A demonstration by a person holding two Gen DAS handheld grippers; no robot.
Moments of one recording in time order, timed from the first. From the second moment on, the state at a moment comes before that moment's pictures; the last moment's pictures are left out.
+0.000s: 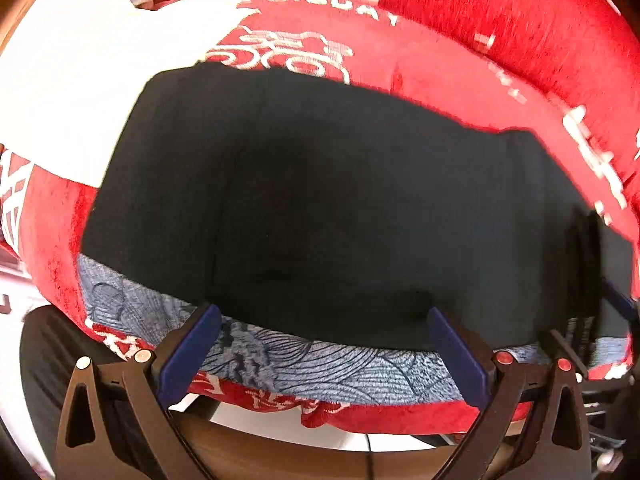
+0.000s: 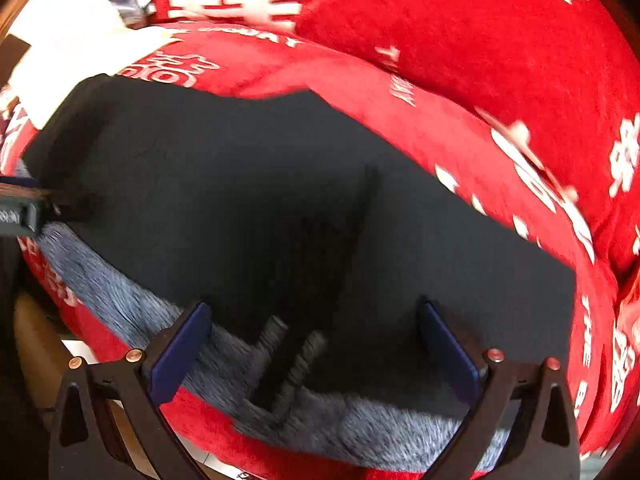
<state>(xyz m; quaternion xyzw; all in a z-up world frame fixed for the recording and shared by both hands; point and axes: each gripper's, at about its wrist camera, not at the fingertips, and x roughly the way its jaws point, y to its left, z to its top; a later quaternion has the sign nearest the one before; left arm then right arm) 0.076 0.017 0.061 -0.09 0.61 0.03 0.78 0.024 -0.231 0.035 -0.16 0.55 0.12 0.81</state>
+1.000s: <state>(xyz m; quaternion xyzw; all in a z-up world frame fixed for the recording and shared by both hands) 0.061 0.133 0.048 -0.18 0.61 -0.01 0.77 0.159 -0.034 -0.026 -0.23 0.61 0.53 0.54</state>
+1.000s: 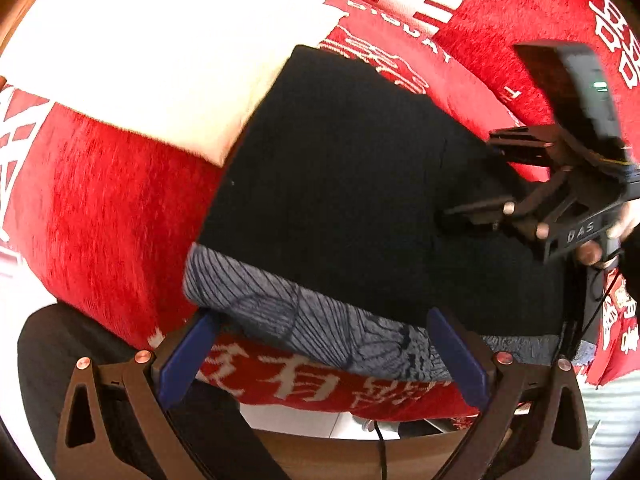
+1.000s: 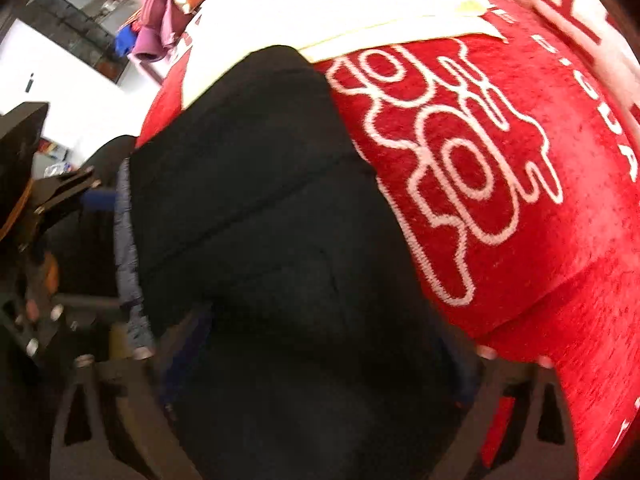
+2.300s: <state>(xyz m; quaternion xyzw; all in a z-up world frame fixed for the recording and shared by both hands) 0.135 0.108 0.042 -0.08 0.61 -0.30 0.73 0.136 -0.069 0.038 -0.20 0.56 0.50 0.63</state>
